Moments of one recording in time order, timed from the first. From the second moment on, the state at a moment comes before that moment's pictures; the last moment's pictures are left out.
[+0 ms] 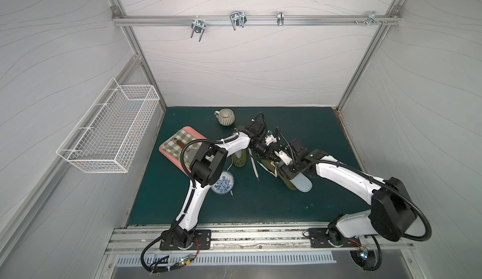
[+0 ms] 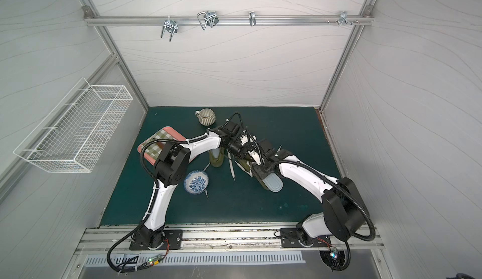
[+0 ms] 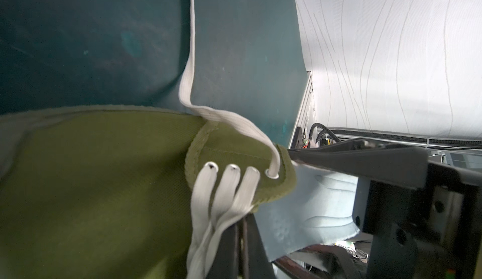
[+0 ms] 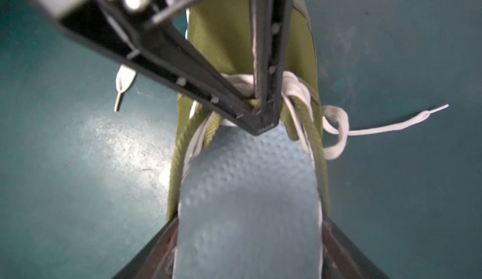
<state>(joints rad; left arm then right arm) -0.60 2.26 1.72 -0.60 0.98 -0.27 0.66 1.40 0.93 -0.68 0.03 -0.11</state>
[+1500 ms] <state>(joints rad) -0.60 2.25 1.71 -0.59 0.97 -0.27 0.61 1.46 1.01 -0.86 -0.03 -0.10</state>
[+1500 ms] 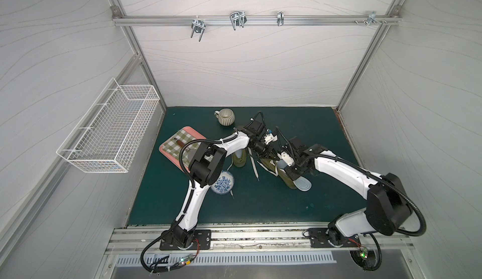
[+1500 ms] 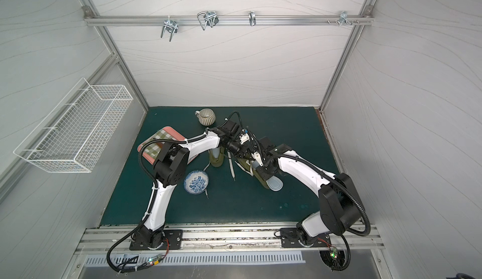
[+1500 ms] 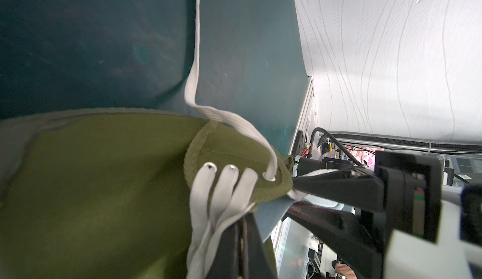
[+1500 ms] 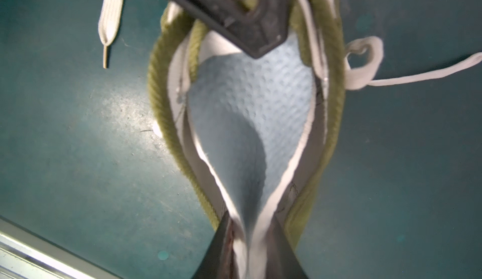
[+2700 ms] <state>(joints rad) -0.56 2.25 1.70 -0.56 1.02 -0.28 0.56 1.51 0.93 -0.58 -0.16 -0.21</state>
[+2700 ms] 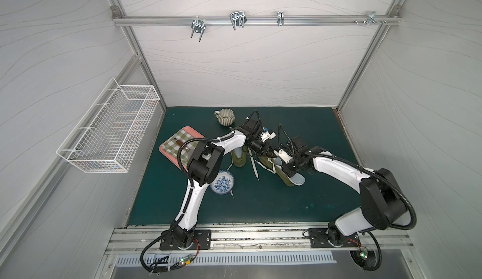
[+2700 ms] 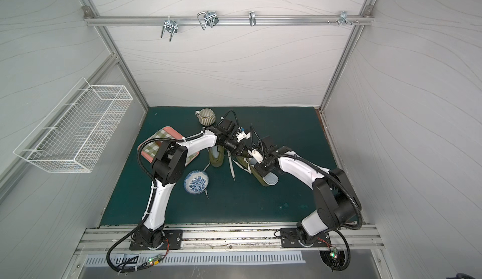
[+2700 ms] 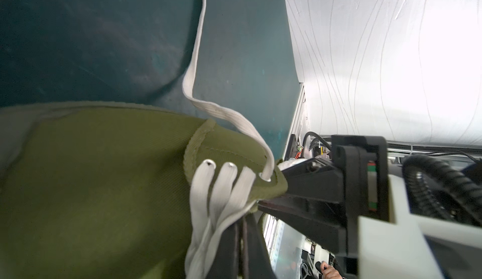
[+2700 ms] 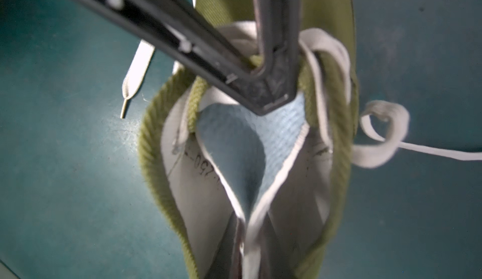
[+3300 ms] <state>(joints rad) -0.56 2.25 1.69 -0.53 1.03 -0.30 0.52 1.59 0.96 -0.48 -0.25 -0.18</state>
